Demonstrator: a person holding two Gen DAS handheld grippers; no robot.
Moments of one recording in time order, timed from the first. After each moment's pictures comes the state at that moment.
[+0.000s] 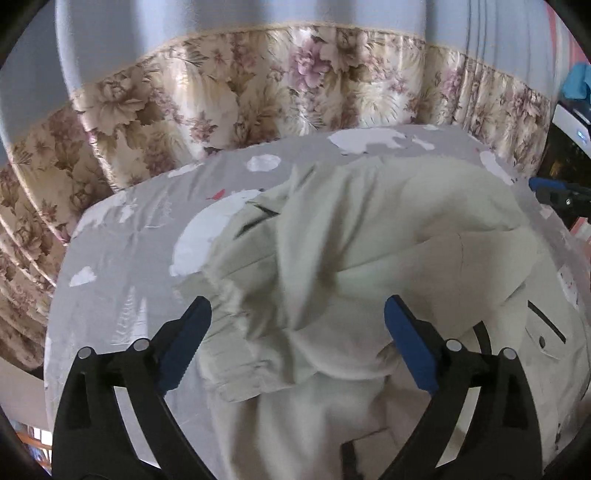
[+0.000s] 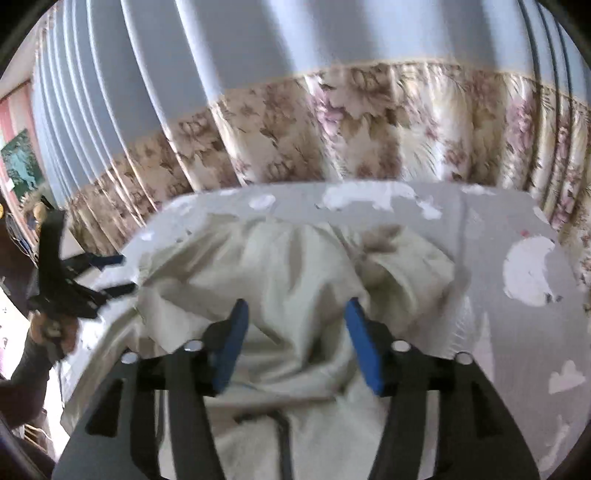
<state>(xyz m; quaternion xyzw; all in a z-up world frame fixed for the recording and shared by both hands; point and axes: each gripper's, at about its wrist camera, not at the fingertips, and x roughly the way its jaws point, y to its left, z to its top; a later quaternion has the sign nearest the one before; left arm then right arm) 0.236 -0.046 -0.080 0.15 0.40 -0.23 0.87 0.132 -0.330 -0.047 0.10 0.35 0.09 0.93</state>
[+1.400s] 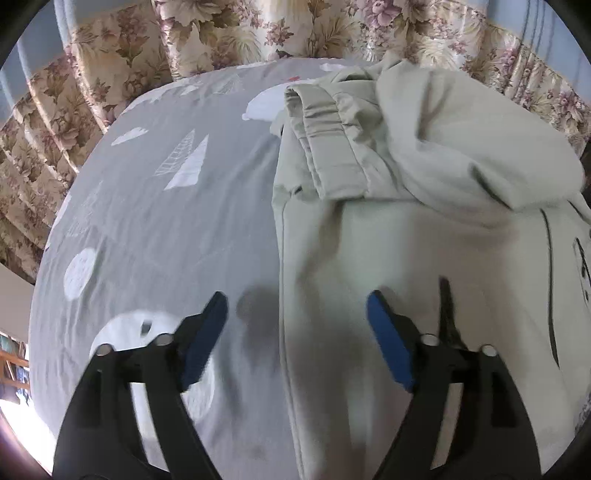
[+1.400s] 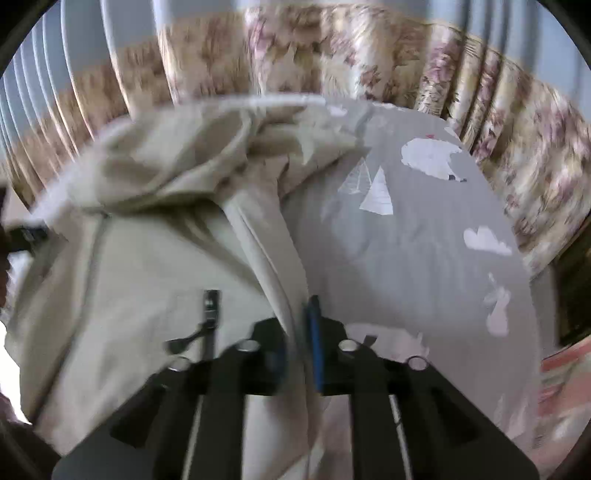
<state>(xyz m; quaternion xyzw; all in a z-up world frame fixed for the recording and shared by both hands) 0.159 0.054 -0.139 0.09 0.48 -0.14 0.86 -0.003 -0.361 -0.095 0.07 0.44 -0.04 0.89</state>
